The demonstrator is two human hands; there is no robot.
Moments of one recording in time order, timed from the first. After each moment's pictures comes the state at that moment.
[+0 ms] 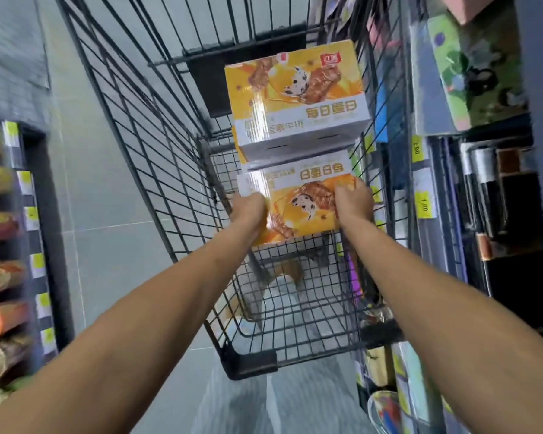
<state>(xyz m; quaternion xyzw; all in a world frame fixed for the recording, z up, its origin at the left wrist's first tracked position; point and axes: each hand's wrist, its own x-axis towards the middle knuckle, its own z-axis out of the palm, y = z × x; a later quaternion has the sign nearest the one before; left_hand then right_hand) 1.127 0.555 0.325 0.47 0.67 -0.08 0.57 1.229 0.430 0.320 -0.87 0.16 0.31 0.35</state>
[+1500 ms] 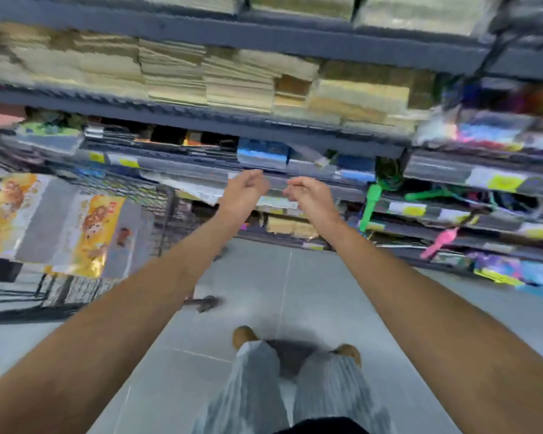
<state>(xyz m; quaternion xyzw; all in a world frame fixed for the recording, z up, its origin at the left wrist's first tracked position) 0.896 0.165 0.528 0.80 -0.05 -0.31 0.52 0.819 0.052 0.502 -0.69 0.36 -0.05 0.63</state>
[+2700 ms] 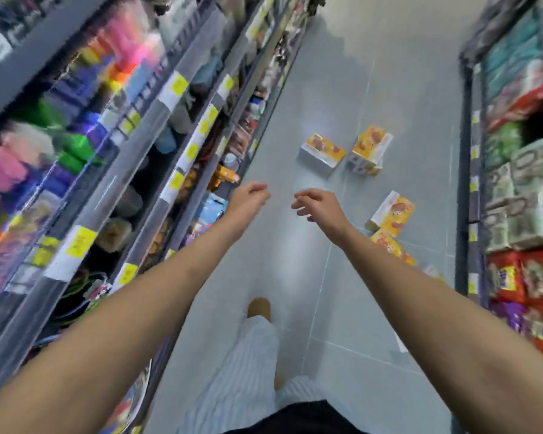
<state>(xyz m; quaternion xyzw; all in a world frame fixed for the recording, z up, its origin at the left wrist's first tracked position) 0.211 -0.415 0.496 0.55 -0.57 -0.59 0.17 0.080 -0.323 0.509 -0.28 0.73 -0.43 0.45</state>
